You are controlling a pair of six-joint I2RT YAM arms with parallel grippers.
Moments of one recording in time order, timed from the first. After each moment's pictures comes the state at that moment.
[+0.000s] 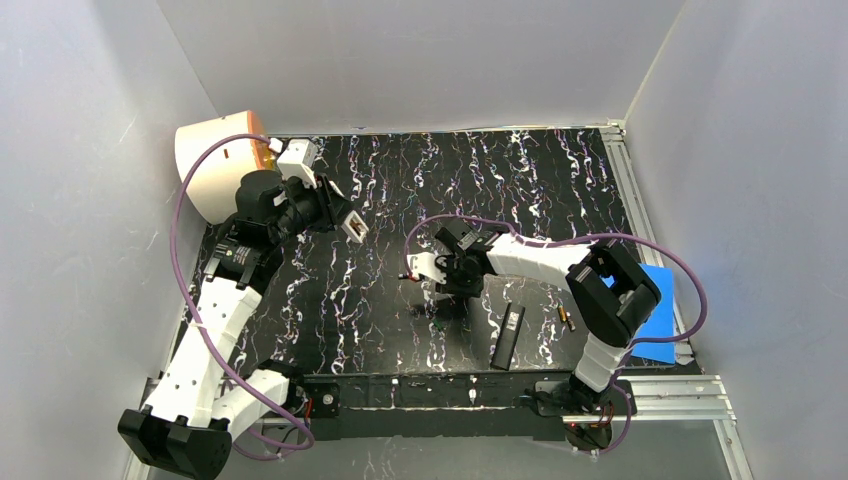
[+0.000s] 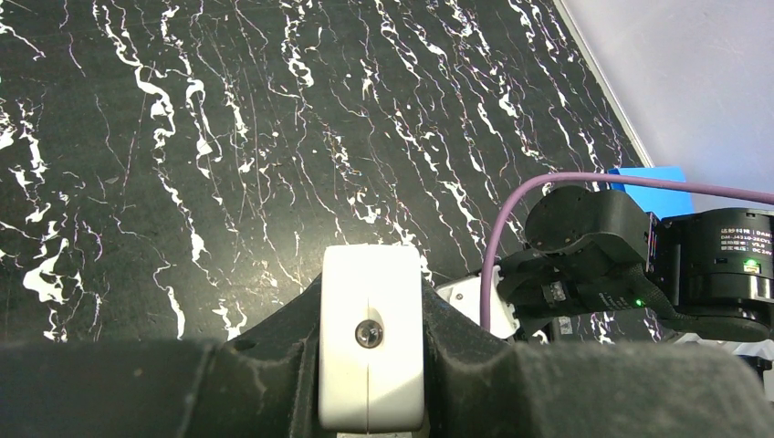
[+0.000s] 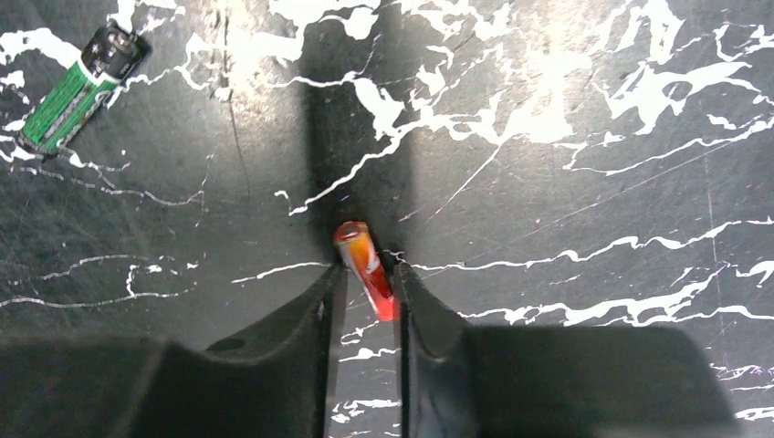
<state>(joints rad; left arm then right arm) -0.26 0.98 1.09 -0.47 0.27 -0.28 0.83 1.75 1.08 -0.61 -0.15 -0.74</state>
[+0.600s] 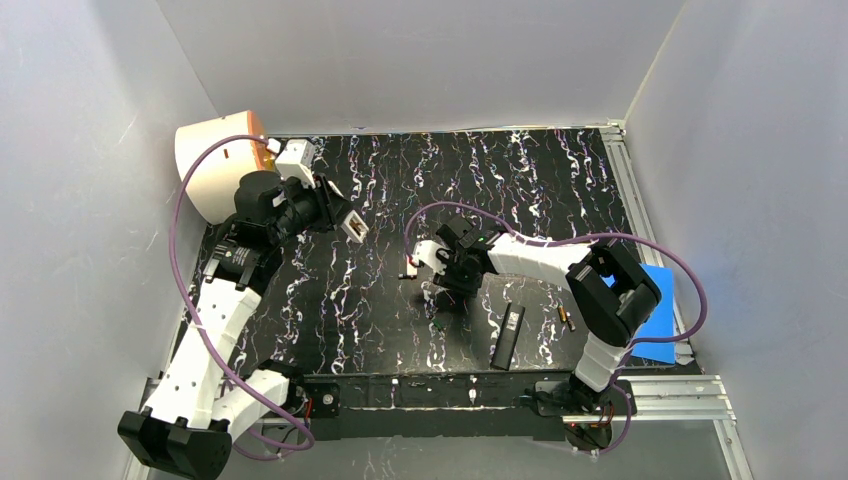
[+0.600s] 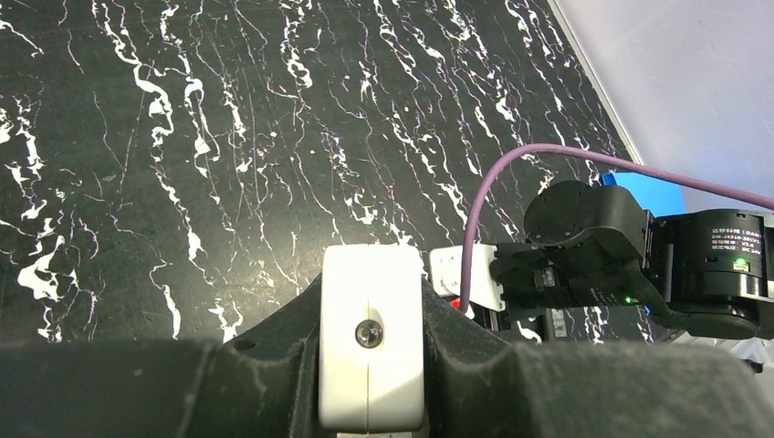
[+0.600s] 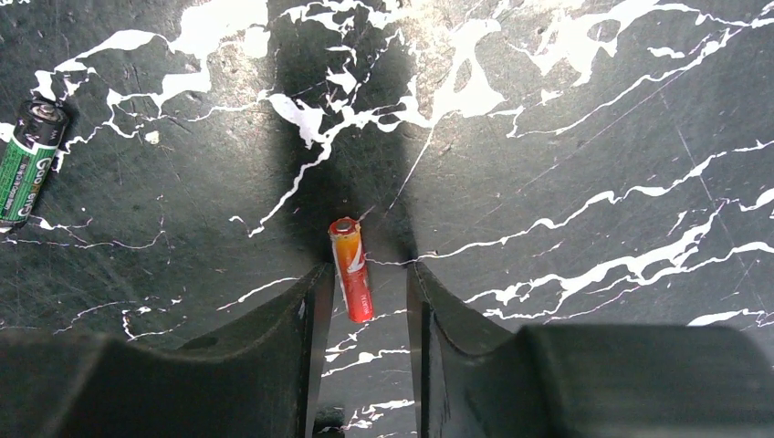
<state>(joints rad) -0.26 0.97 1.09 -0.47 0.27 -0.29 0.83 1.75 1.08 -0.55 -0.09 -0.54</state>
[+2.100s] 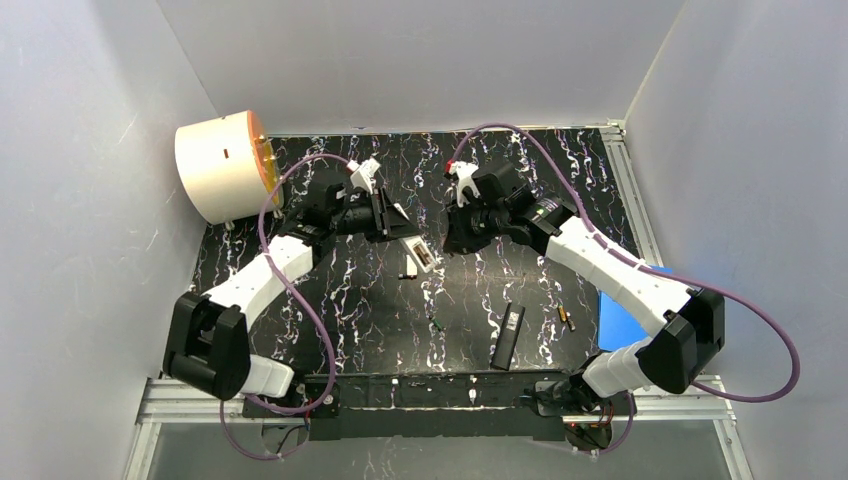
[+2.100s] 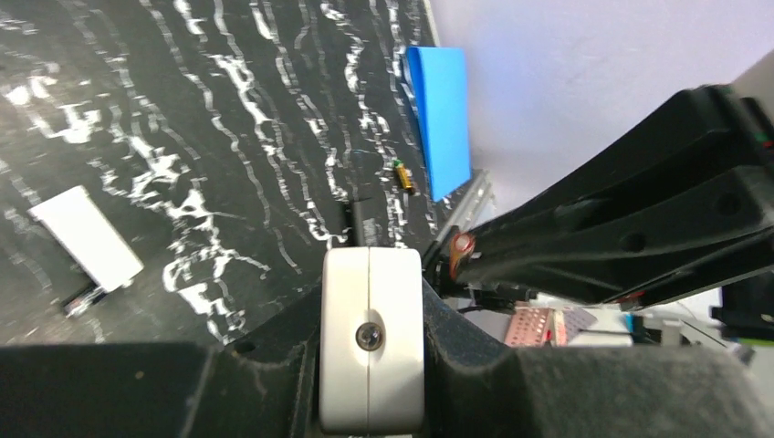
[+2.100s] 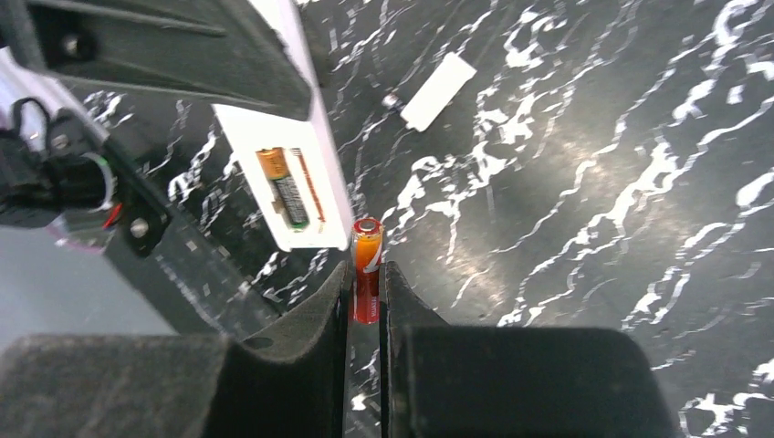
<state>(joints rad) -0.37 1.36 0.93 -0.06 0.71 -0.71 0.75 1.41 1.32 -0.67 -0.21 0.23</state>
